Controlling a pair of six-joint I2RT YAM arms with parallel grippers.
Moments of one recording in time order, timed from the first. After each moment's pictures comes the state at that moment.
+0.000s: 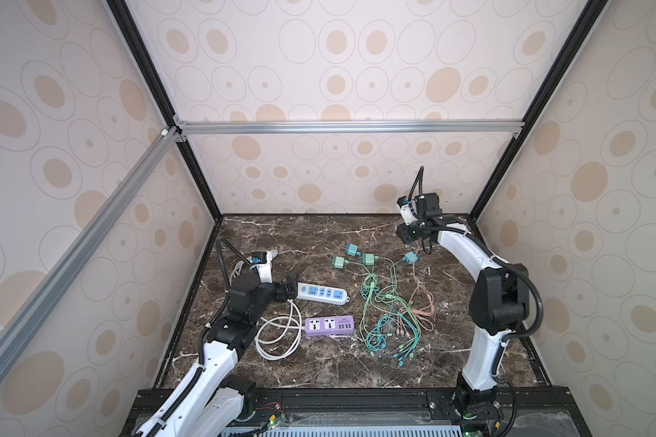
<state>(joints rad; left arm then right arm) -0.29 0.82 0.55 -0.06 0.03 -0.28 0.20 1.88 1.66 -0.56 -0.06 -0.23</state>
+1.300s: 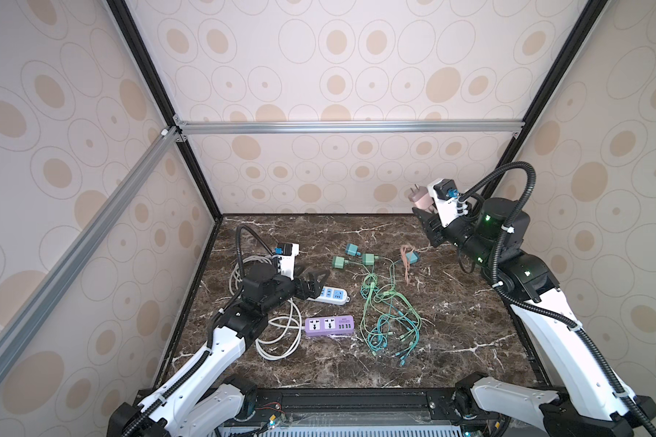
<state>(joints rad) -0.46 0.96 0.68 0.03 0.30 -0.42 0.43 1.12 1.43 -0.47 -0.05 -0.34</state>
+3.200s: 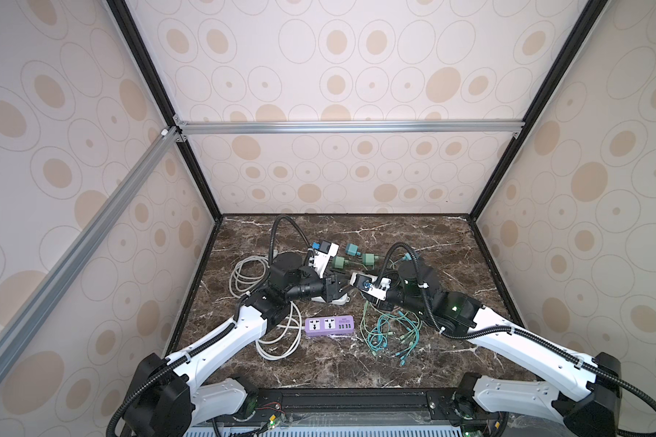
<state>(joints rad) -0.61 1.18 0.79 0.18 0.69 -0.59 0.86 1.13 0.96 -0.28 0.06 -0.67</state>
